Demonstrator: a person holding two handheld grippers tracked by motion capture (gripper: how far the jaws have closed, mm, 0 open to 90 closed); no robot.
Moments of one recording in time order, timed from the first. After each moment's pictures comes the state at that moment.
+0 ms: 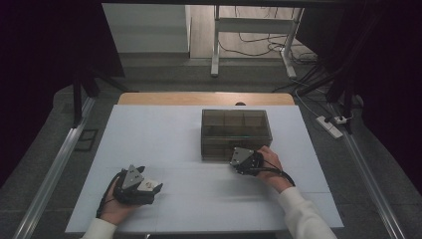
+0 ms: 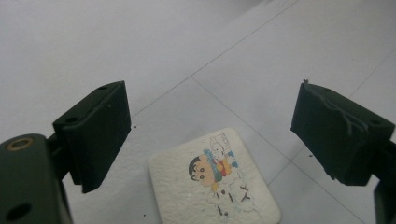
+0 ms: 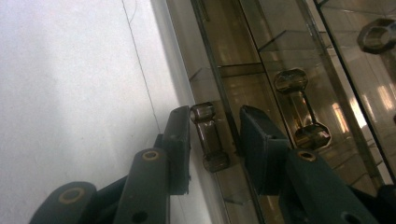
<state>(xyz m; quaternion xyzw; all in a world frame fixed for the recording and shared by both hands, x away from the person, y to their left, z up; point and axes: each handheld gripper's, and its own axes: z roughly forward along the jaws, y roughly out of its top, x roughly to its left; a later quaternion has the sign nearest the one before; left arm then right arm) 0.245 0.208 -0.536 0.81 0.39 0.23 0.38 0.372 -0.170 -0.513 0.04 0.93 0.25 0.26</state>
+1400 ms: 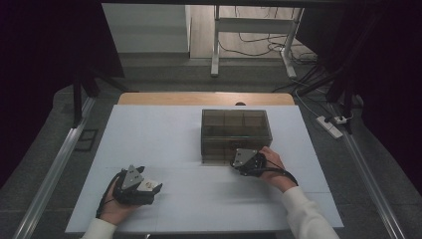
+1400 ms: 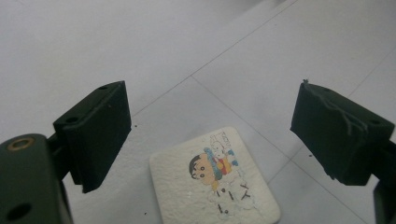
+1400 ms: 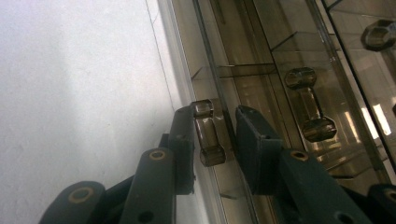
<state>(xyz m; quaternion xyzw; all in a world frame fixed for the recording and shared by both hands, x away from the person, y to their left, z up) 0.244 0.208 -0.536 0.81 0.39 0.23 0.38 0.368 -0.177 -0.508 0.02 0.94 0.26 0.23</state>
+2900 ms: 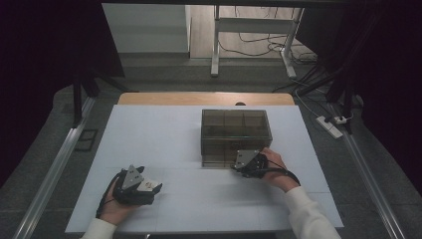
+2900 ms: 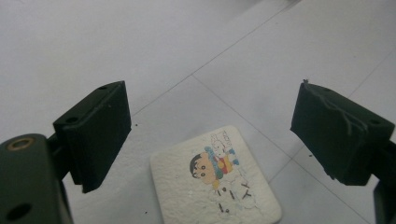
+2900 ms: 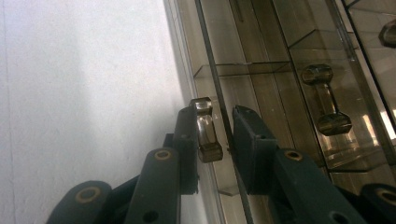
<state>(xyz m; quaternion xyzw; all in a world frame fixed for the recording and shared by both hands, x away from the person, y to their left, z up) 0.244 0.208 -0.537 0.81 0.39 0.23 0.37 0.364 -0.181 -0.502 0.01 0.95 0.25 0.21</state>
